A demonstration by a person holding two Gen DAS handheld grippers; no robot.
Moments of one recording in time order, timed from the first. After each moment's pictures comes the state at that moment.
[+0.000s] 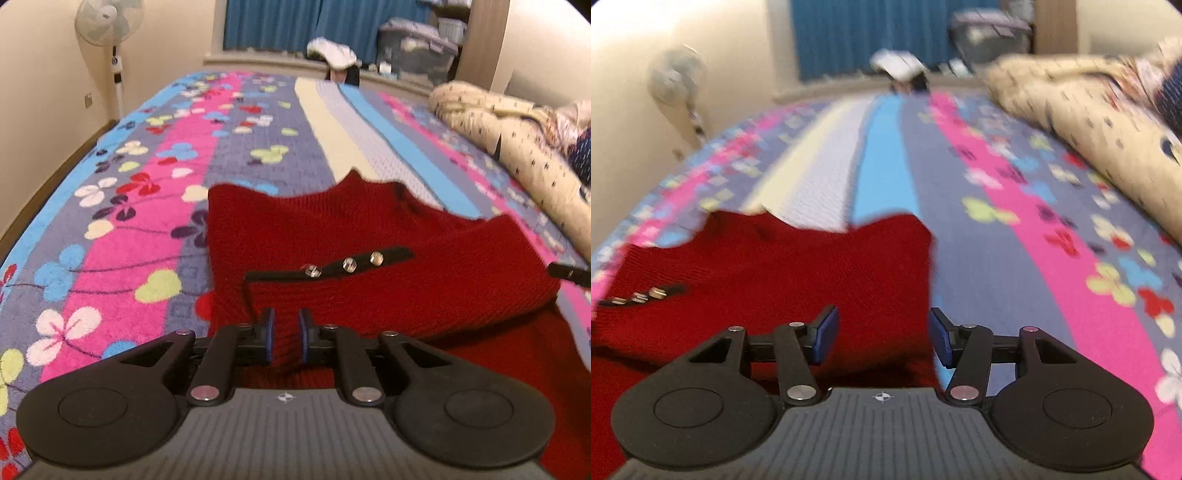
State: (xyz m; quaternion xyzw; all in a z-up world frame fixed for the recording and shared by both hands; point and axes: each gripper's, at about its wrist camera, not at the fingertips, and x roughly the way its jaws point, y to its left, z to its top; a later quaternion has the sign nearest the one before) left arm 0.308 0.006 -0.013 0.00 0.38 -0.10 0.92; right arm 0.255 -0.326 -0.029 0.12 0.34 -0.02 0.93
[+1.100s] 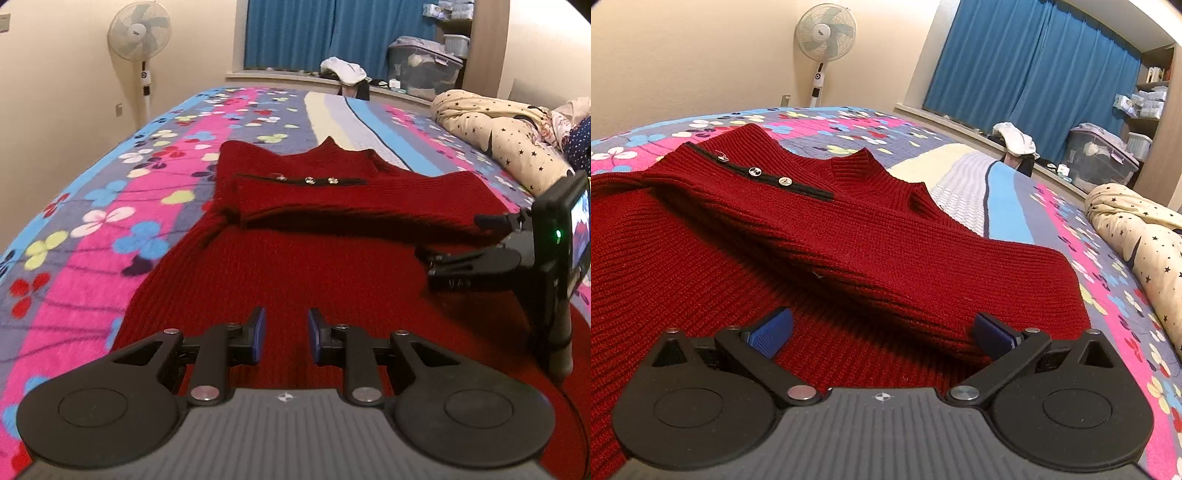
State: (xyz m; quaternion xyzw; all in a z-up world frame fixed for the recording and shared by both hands) left arm 0.143 -0.017 -0.033 0.00 0.35 -0.06 0.94; right arm 0.231 -0.197 -0.084 -0.12 0.28 0.08 0.95
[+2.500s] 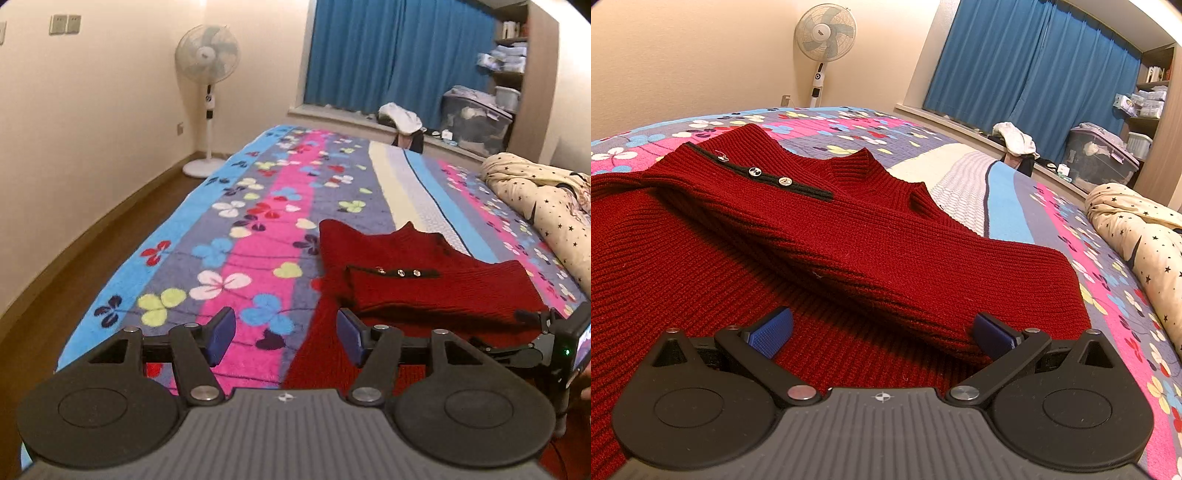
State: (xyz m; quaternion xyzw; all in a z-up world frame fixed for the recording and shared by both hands) left arm 0.145 0.089 0.067 -0.04 0.31 0.01 0.95; right arm 0.232 -0.196 -0.084 -0.12 0.28 0.08 0.95
